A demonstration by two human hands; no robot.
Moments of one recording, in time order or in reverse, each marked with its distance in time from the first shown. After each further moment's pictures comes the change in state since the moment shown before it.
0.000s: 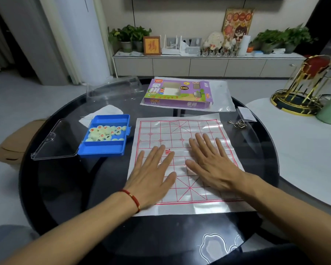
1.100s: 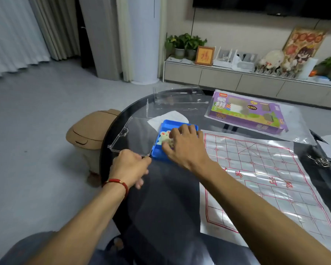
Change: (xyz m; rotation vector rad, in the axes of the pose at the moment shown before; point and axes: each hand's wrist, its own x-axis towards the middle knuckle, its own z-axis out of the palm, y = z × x) left_hand -0.082 -0.166 -0.073 -0.988 0.293 -0.926; right_hand 0.169 -0.239 -0.020 -0.040 0.260 -0.033
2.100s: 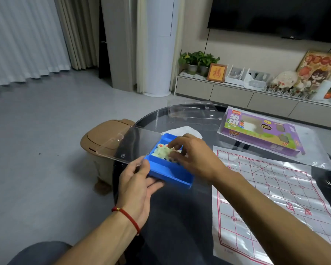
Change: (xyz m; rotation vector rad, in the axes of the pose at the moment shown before) left_hand -0.019 -0.015 0.007 -1.134 0.014 0.037; right_hand 0.003 -0.010 -0.044 0.414 -0.055 -0.271
